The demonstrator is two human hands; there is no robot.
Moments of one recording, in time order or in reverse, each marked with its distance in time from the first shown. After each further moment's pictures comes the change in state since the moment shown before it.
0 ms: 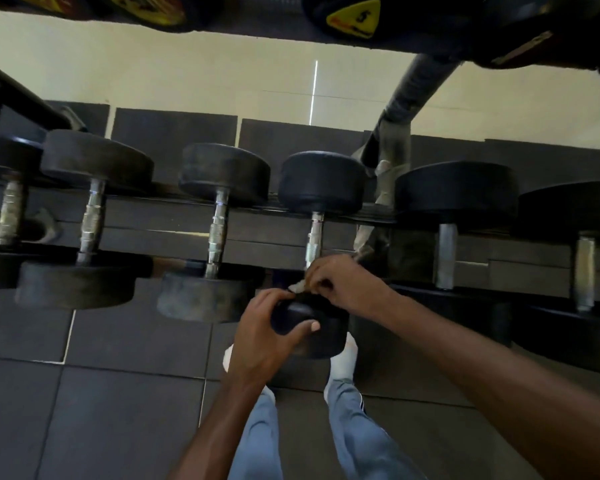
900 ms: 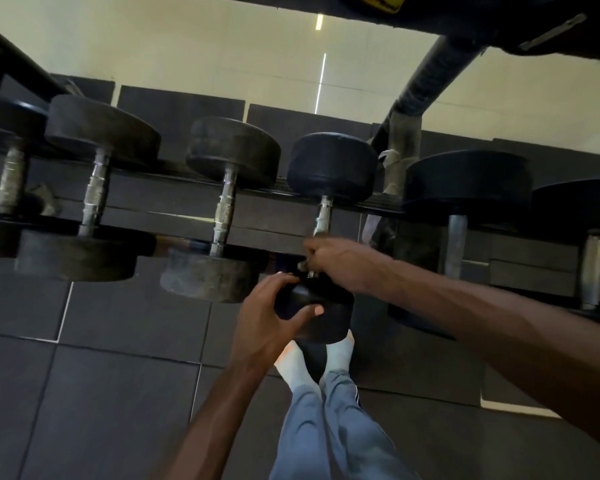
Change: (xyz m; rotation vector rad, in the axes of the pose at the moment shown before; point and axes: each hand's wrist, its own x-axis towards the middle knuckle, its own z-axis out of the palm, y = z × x) left_hand -0.008 -0.001 0.002 -0.030 0.038 0.004; right_hand 0.019 -0.017 -0.015 -0.352 -0.224 -0.164
